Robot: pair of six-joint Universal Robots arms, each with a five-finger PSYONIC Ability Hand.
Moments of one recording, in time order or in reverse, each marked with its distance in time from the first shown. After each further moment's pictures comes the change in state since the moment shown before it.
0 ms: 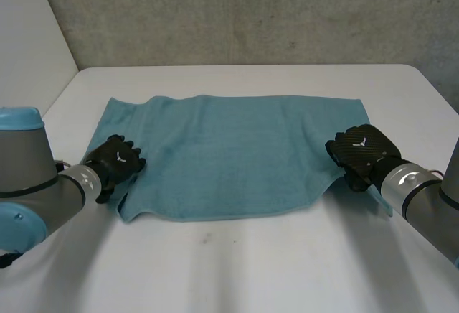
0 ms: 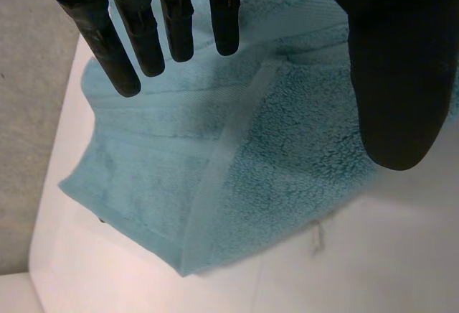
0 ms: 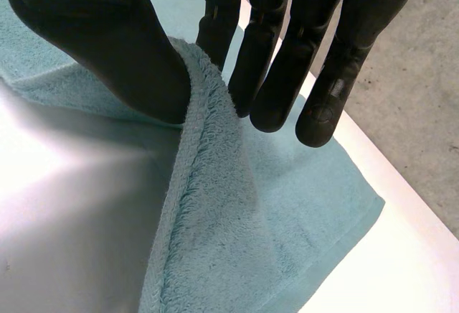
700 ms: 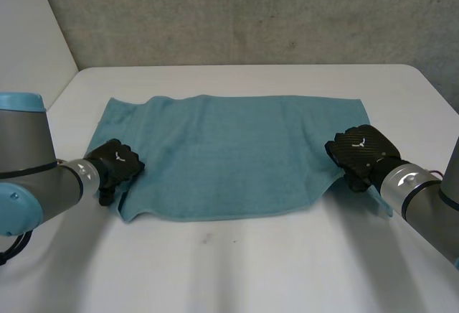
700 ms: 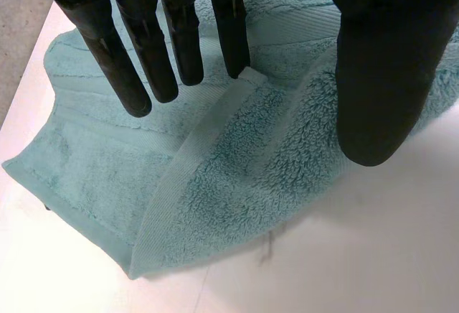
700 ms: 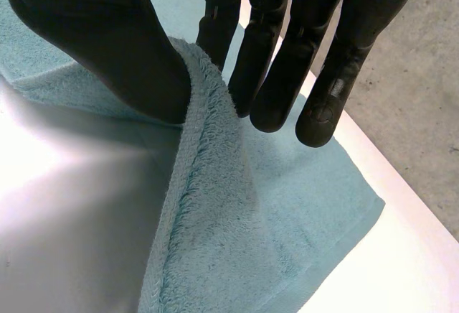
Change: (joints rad) left arm 0.002 -0.050 0.132 -0.192 -0.003 -0.106; right arm 0.001 0.001 0.002 -0.002 -0.001 -0.011; left_hand 0.173 0.171 0.178 0.167 0.160; right_hand 0.000 0.000 0.000 0.000 0.002
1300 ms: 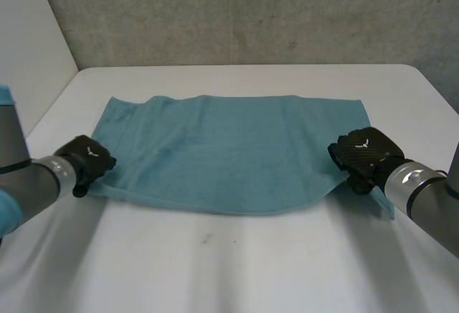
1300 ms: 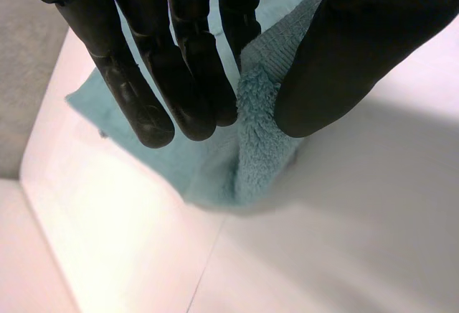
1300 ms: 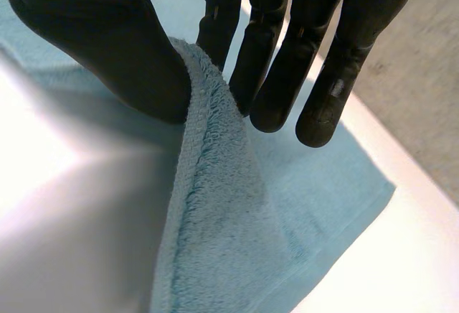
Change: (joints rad) left arm 0.054 0.160 -0.113 0.001 -0.115 -0.007; right arm -0.007 -0.009 -0.042 0.126 0.012 0.004; left_hand 0.590 0.700 0.690 0.700 0.639; right_hand 0.000 0.000 0.000 0.000 0.000
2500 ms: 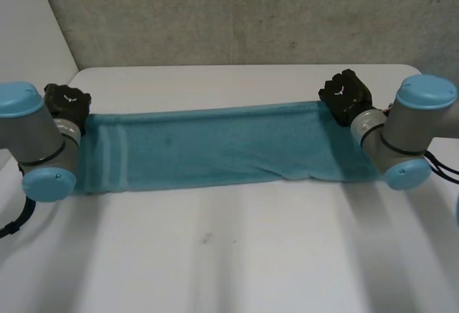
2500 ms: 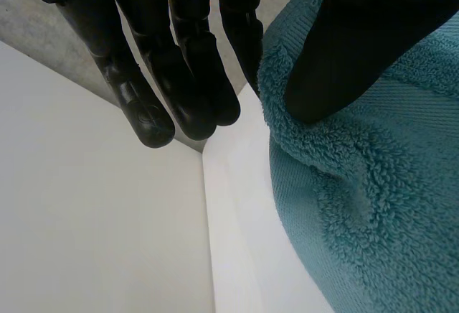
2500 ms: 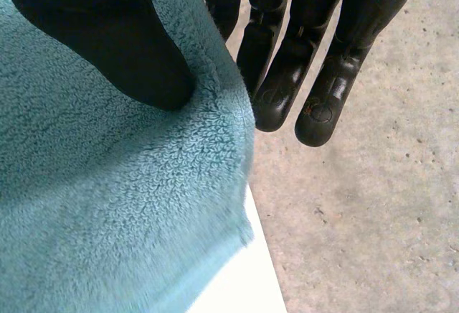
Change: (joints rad) left arm -0.029 -0.293 0.295 0.503 -0.262 -0.297; right arm 0.033 0.636 -0.751 -0.264 0.049 -0.316; left_hand 0.000 0.005 0.005 0.005 0.000; right_hand 0.000 0.000 0.000 0.000 0.002
